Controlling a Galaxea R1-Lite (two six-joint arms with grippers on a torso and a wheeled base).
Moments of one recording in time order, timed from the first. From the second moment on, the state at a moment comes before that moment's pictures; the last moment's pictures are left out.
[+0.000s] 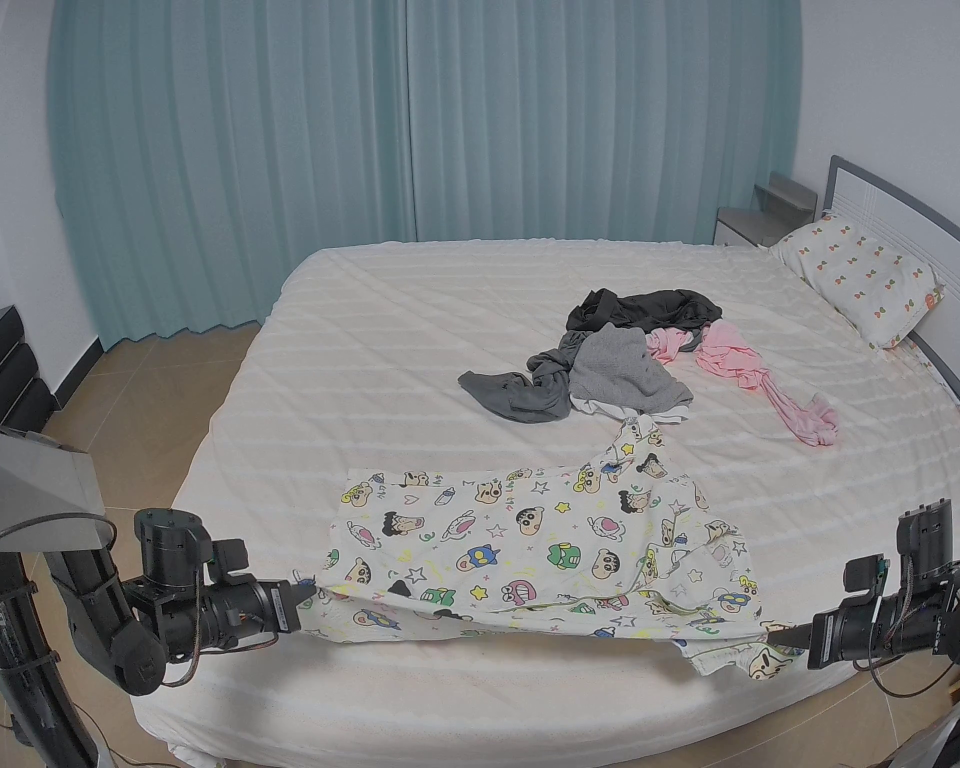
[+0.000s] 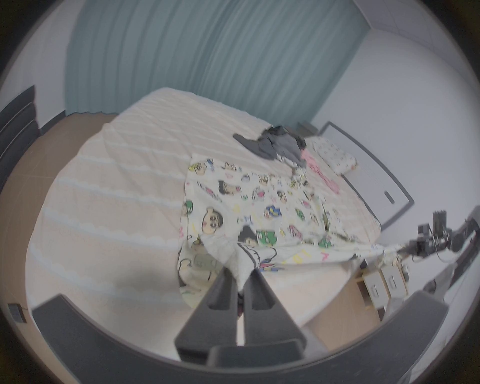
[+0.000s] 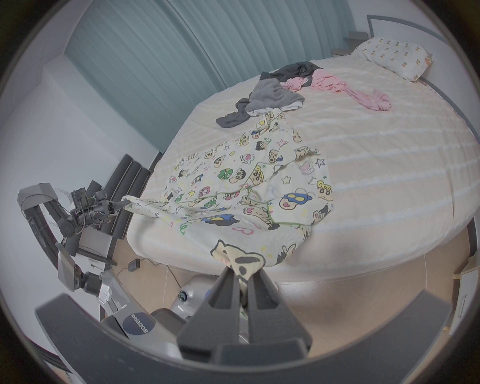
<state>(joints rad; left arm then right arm) -0.21 2.05 -0.23 -1.25 -0.25 -0.36 0.08 1.47 -0.17 -0.46 0.35 0.17</state>
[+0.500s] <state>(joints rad) -0.28 2.15 -0.45 -1.17 -0.12 -0.38 0.05 1.57 -0.25 -0.46 0.35 0.17</state>
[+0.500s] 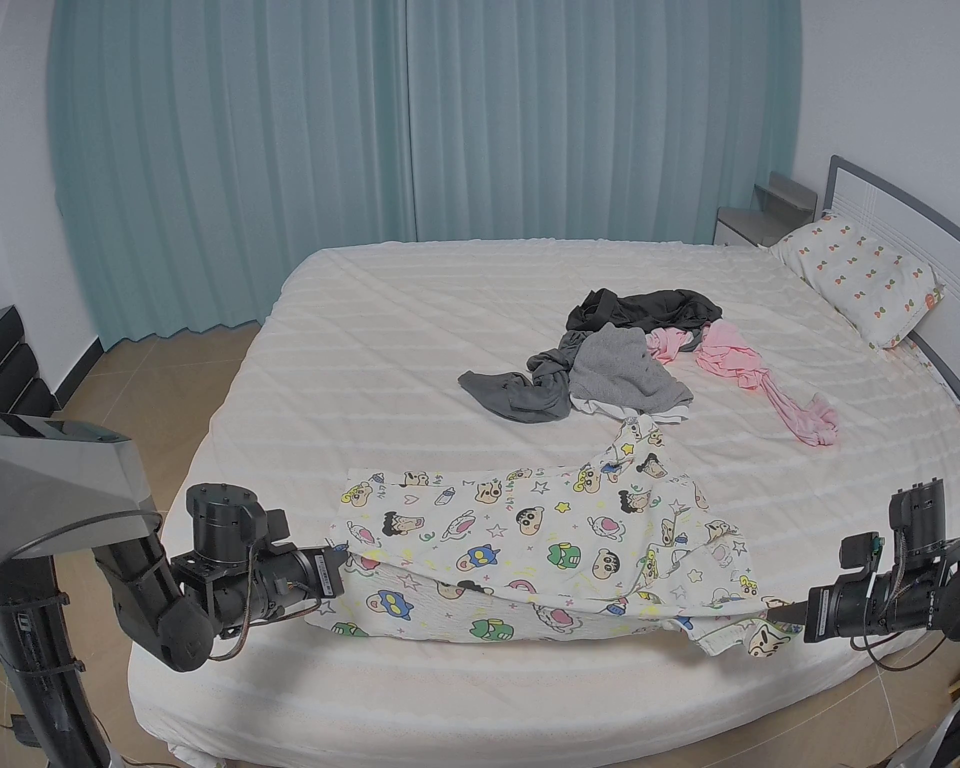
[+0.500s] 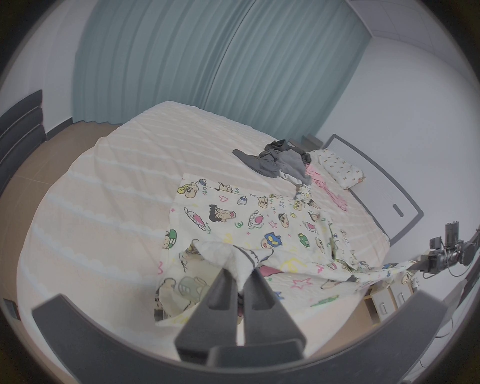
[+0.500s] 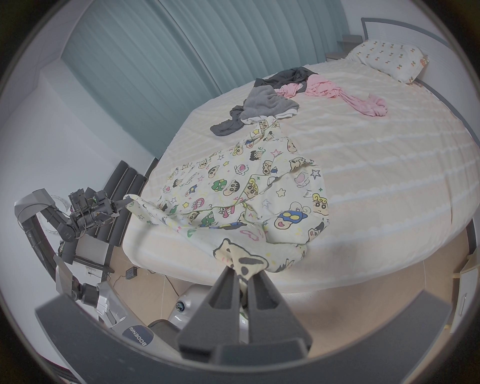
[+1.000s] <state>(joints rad) -0.27 2.27 -0.60 -0.99 -0.08 -0.38 0.04 1.84 -0.29 -0.76 0.33 0.18</state>
